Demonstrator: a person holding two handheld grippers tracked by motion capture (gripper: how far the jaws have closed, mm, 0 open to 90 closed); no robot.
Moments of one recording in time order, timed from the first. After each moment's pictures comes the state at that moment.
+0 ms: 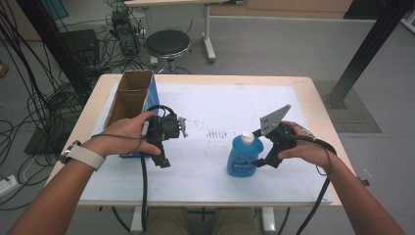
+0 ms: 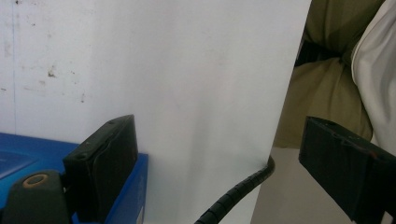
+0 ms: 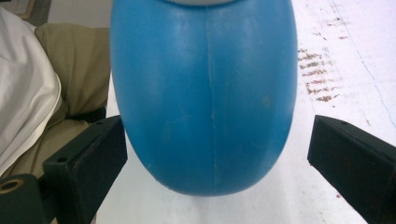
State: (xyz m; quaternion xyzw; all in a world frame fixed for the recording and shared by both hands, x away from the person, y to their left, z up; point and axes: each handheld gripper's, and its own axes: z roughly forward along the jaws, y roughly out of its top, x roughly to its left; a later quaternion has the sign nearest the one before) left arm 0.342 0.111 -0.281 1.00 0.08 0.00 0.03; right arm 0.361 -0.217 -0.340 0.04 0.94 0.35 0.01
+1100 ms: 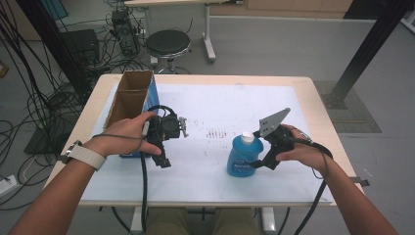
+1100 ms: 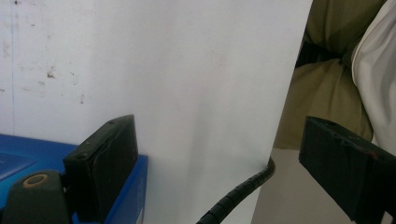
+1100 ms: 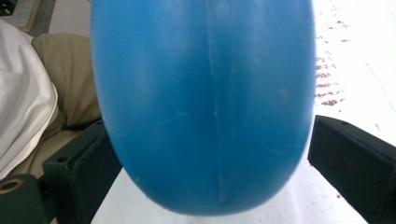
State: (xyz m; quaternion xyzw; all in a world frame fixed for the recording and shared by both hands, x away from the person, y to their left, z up) left arm 0.343 0.110 -0.282 1.00 0.08 0.00 0.03; right arm 0.360 -0.216 -0.353 0.05 0.93 0.37 0.01
